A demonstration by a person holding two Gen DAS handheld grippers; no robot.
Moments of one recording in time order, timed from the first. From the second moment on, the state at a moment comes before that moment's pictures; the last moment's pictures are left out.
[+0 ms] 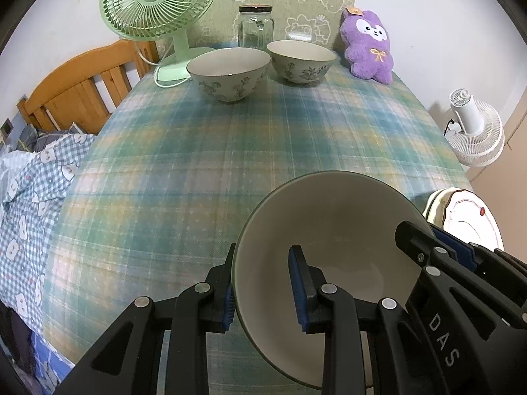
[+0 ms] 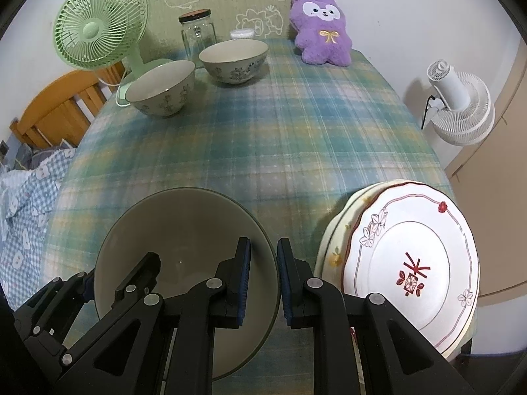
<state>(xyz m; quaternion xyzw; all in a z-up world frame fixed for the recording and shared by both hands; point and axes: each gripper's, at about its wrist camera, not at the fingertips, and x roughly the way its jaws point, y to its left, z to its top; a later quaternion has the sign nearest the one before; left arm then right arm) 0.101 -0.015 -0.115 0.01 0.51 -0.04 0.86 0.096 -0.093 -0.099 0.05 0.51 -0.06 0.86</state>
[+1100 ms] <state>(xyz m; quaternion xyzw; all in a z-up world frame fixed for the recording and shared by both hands) 0.103 -0.017 -0.112 0.01 0.51 -0.04 0.86 0.095 -0.095 -0.095 0.05 0.50 -0.03 0.86</state>
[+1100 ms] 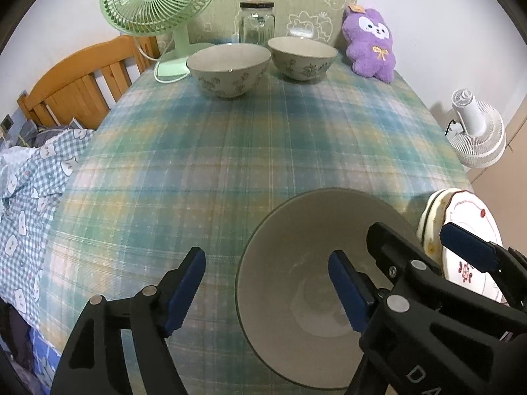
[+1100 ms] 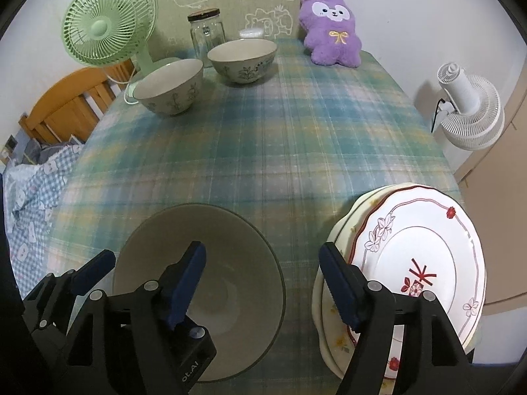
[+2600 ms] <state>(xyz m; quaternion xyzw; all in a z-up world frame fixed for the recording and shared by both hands) 0.134 0.018 0.036 0.03 0.39 -0.02 0.92 0.125 -0.055 0.066 0.02 0.39 0.00 0.92</state>
